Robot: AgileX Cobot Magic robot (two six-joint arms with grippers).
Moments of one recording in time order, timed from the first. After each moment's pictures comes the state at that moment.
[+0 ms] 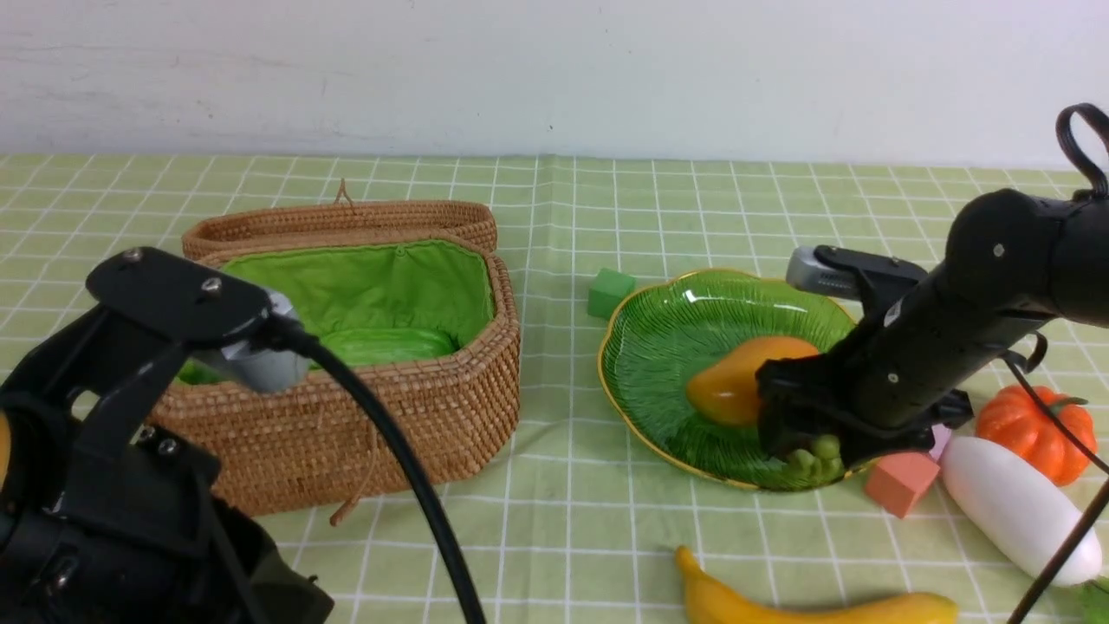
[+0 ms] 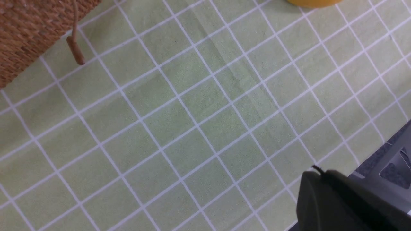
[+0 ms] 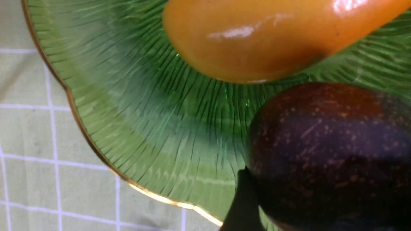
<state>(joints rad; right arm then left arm) 0.25 1.78 -1.20 0.31 0.71 0.05 -0.66 0.97 -0.97 -0.18 1.07 -0.10</state>
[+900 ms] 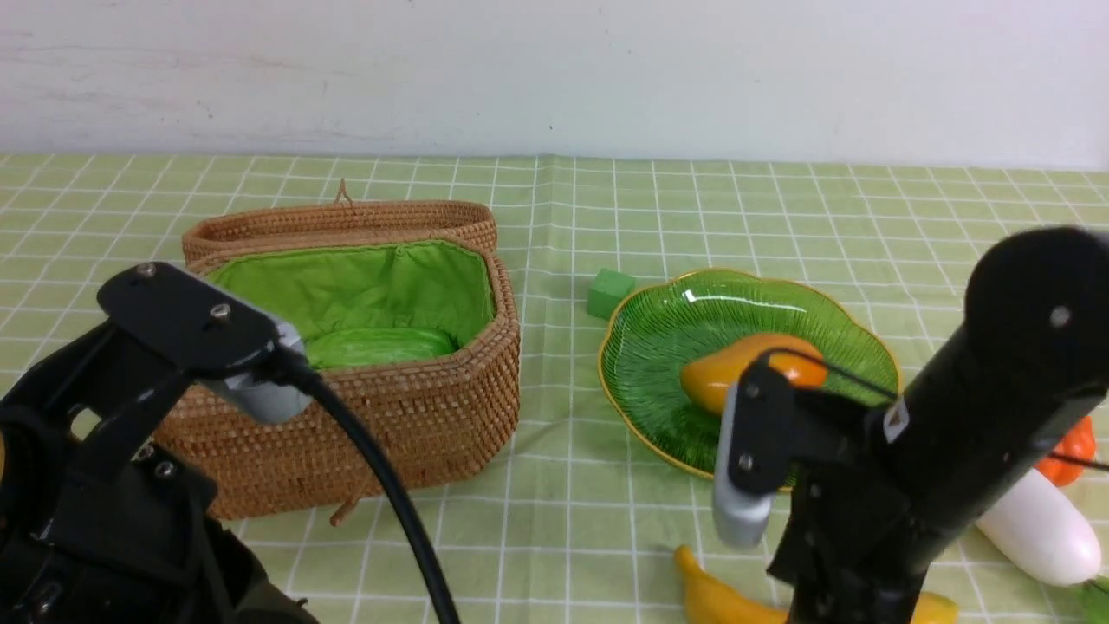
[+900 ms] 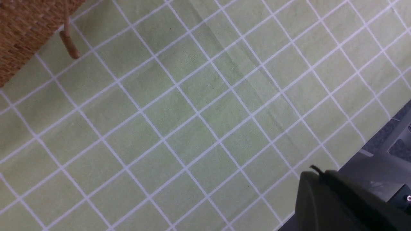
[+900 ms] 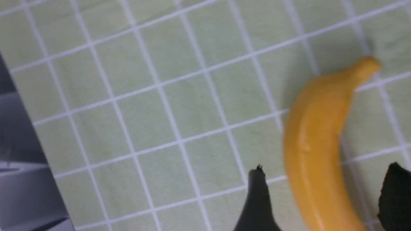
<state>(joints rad) 0.50 1.51 -1.00 0.38 0.97 -0.98 -0.66 0.97 -0.97 -0.18 1.11 -0.03</state>
